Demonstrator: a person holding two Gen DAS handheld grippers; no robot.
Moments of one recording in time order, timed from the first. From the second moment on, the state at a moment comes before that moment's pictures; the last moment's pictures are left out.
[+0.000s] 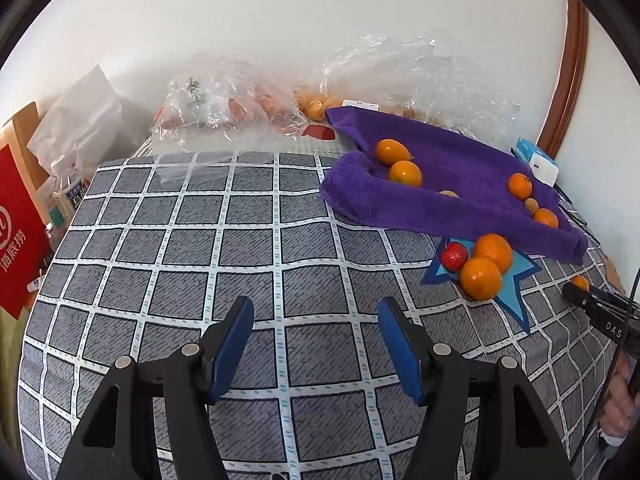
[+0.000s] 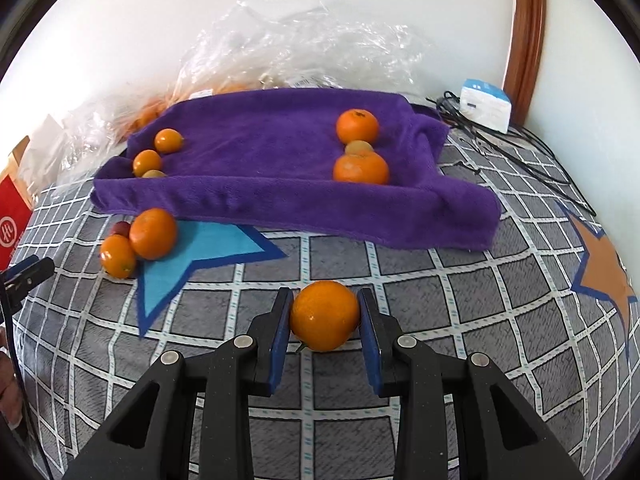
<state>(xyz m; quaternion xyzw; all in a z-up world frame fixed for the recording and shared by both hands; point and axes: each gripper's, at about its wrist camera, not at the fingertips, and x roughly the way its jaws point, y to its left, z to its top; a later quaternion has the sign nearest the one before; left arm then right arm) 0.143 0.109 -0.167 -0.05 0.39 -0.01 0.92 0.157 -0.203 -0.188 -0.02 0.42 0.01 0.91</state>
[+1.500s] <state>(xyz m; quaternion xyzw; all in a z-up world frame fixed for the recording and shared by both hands) 0.156 0.020 -0.150 -0.10 0.42 -0.07 0.90 0.130 -0.248 -0.172 -0.01 0.41 -0.01 0.91</state>
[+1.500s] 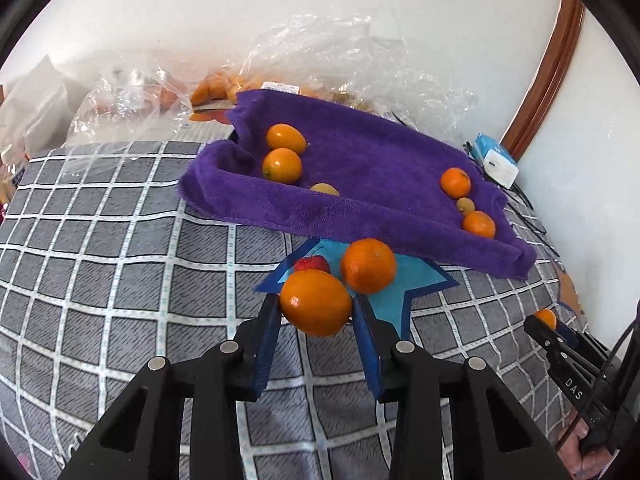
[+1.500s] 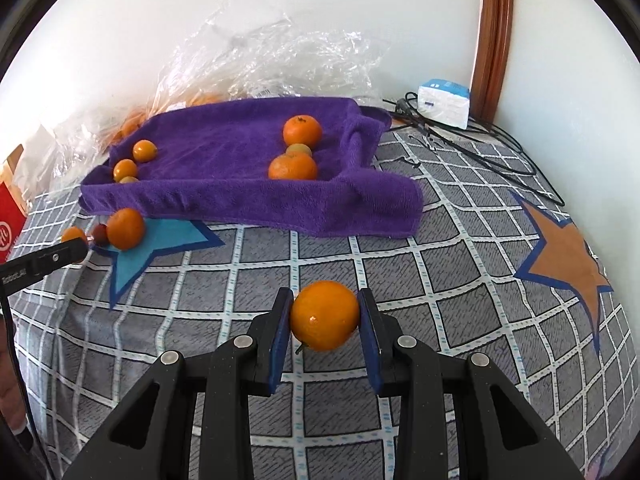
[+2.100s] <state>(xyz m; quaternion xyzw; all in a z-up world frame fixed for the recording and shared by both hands) 0.119 0.045 -0.112 -0.12 0.38 -0.05 0.92 0.109 -0.243 -0.135 0.02 0.38 0.00 0.93</state>
